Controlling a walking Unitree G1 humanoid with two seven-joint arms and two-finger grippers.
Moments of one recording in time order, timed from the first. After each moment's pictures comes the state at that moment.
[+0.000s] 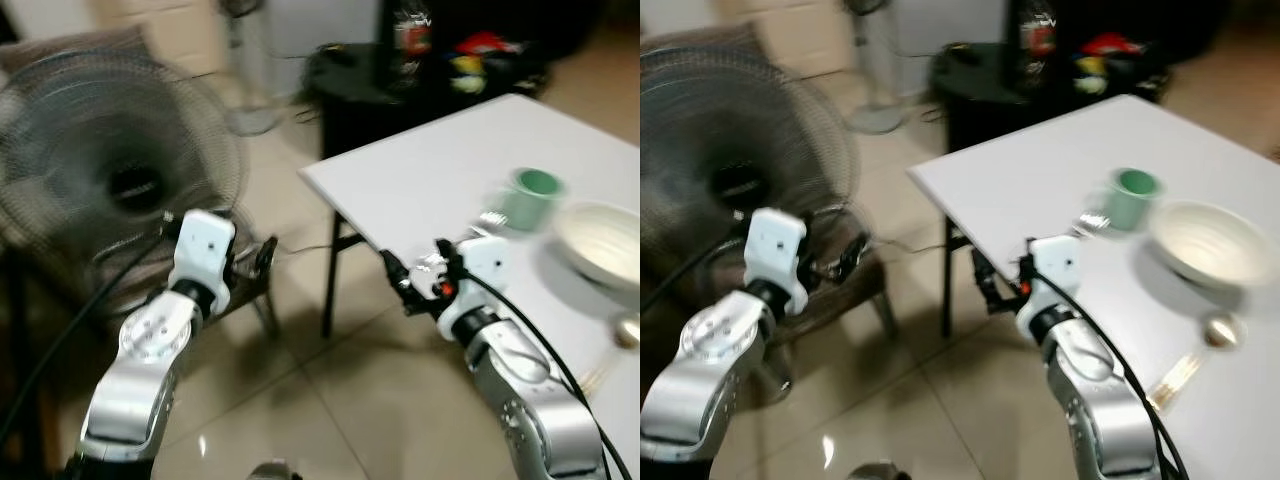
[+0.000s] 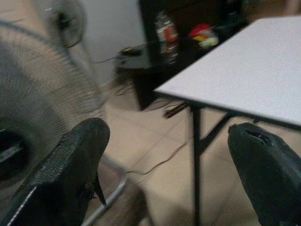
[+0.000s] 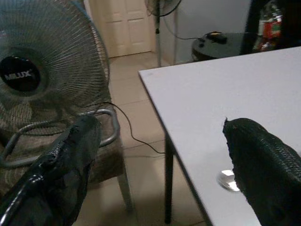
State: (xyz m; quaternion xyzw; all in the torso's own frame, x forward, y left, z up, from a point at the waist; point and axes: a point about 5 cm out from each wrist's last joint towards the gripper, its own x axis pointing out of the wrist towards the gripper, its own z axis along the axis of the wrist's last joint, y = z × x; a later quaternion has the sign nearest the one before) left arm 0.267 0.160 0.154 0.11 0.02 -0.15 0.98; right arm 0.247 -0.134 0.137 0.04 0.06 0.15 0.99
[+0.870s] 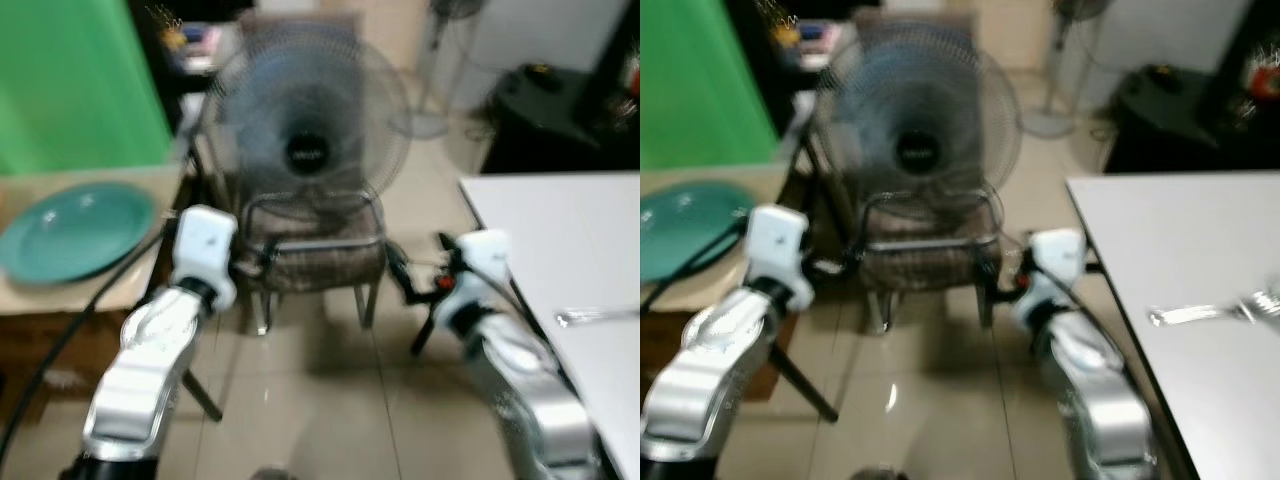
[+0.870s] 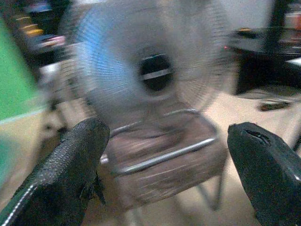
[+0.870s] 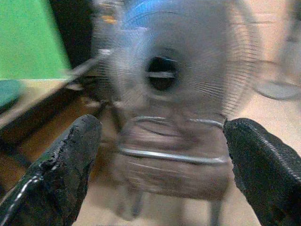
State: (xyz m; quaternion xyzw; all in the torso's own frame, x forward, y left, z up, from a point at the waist) left arm 0.268 0.163 0.152 0.08 0.04 -0.12 0.99; right arm 0.255 -0.126 0.142 0.05 0.04 0.17 0.98
